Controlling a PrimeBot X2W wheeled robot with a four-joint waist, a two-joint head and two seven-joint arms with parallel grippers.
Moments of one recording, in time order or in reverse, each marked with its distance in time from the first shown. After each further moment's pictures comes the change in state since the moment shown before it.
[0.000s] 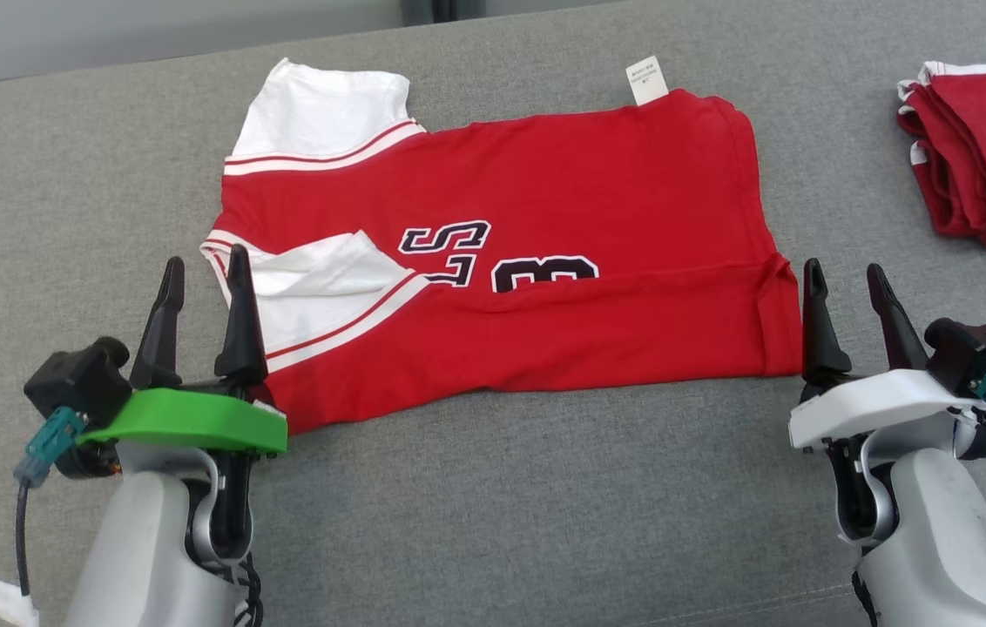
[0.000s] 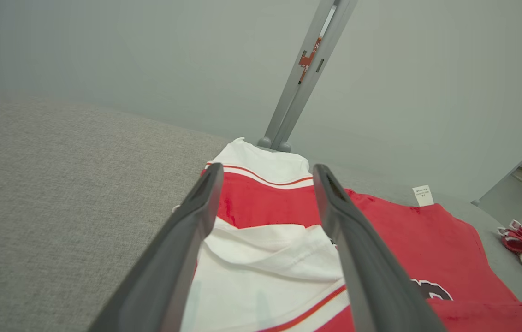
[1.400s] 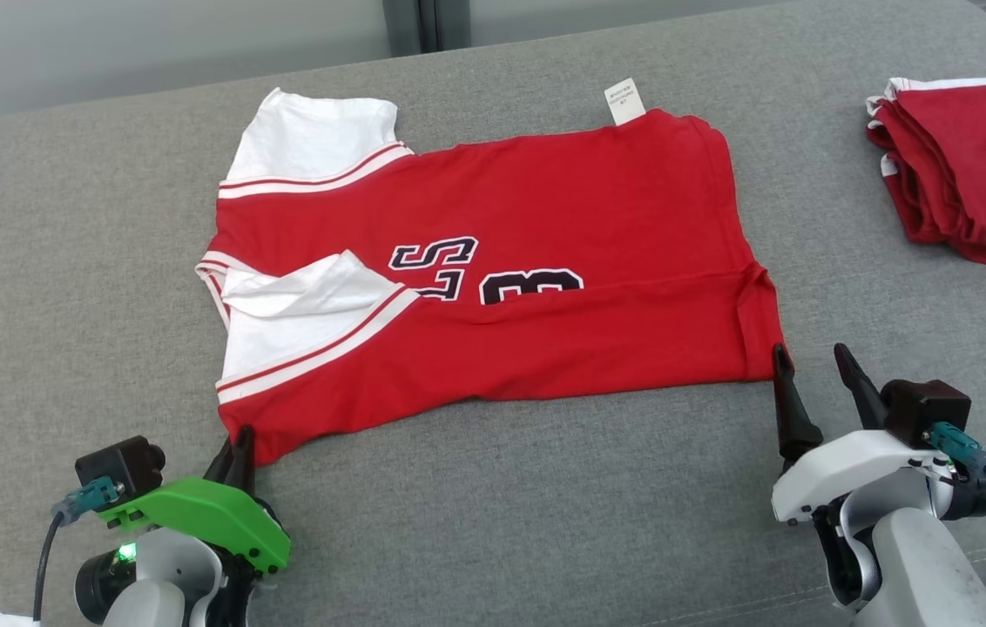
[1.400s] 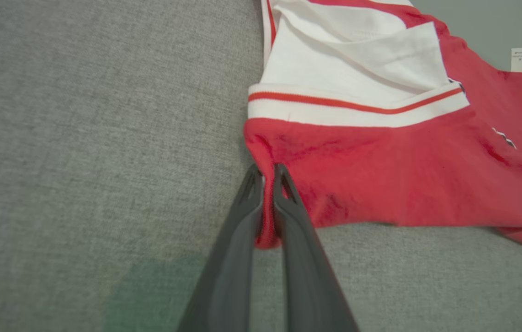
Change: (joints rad) left arm 0.195 0.027 0.006 0.024 -0.093 0.095 0.354; right arm 0.111 -0.001 0.023 0.013 -0.082 0.000 0.059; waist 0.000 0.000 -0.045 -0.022
